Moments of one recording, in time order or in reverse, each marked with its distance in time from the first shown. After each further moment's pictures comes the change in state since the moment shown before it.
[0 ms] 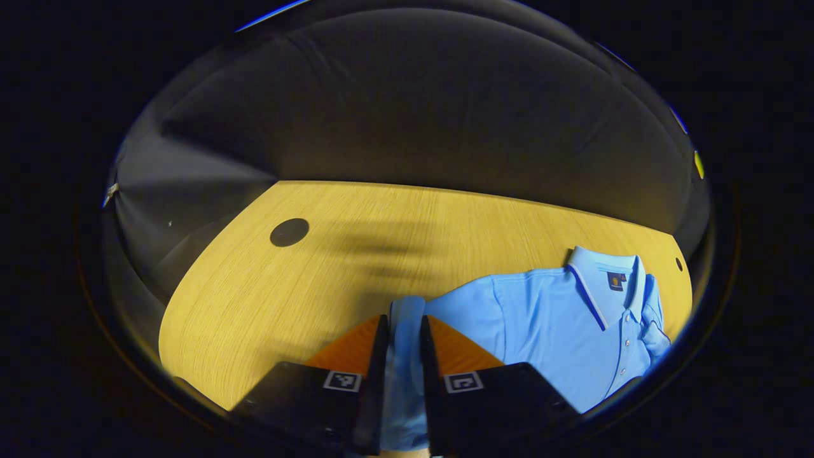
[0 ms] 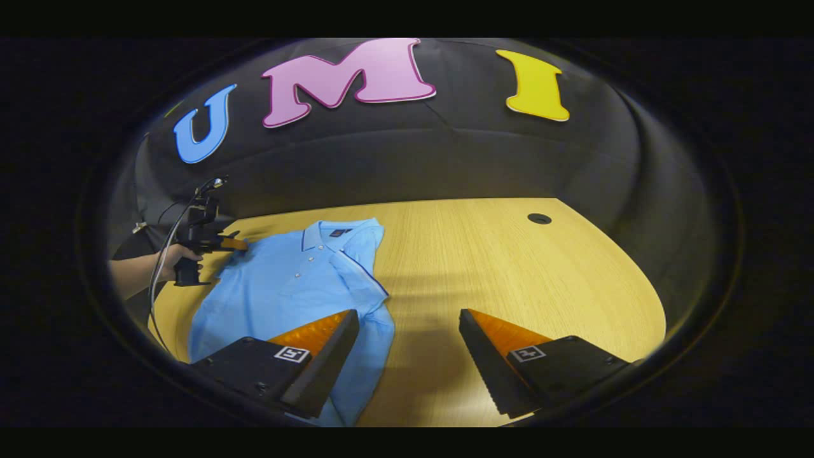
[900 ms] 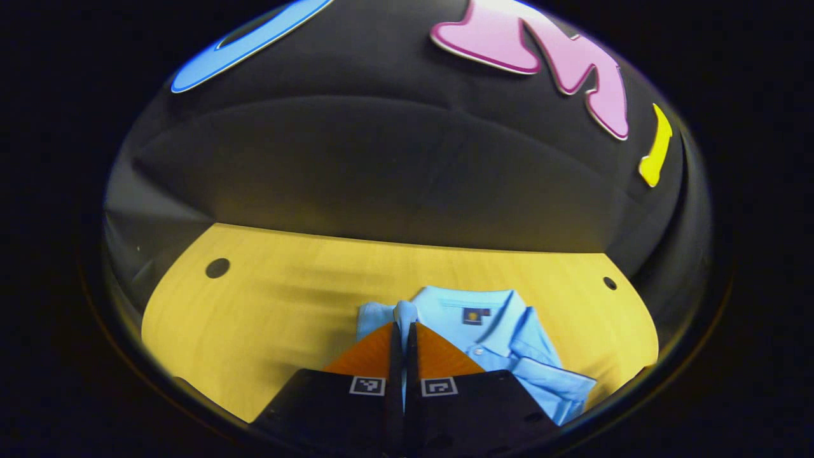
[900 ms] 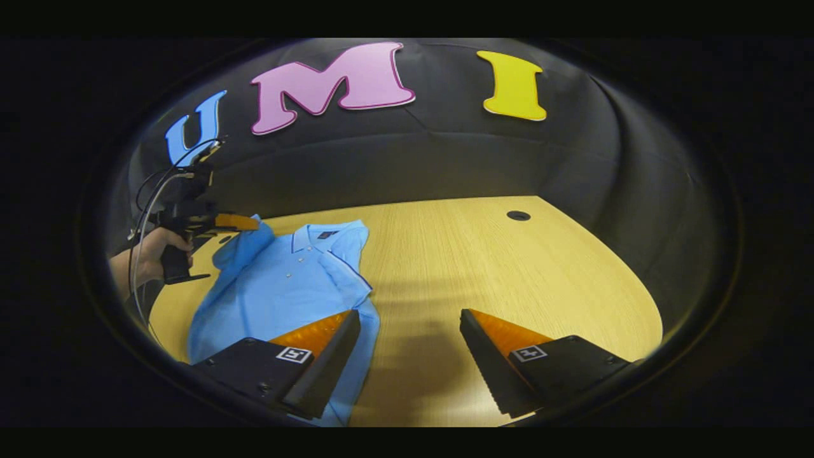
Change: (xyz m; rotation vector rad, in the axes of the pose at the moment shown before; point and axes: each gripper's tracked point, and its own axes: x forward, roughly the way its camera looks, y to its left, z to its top) left arm -0.092 -0.175 0.036 0.033 -0.137 -0.276; right arm -0.024 -0.010 -0.004 0.035 -0.018 -0.043
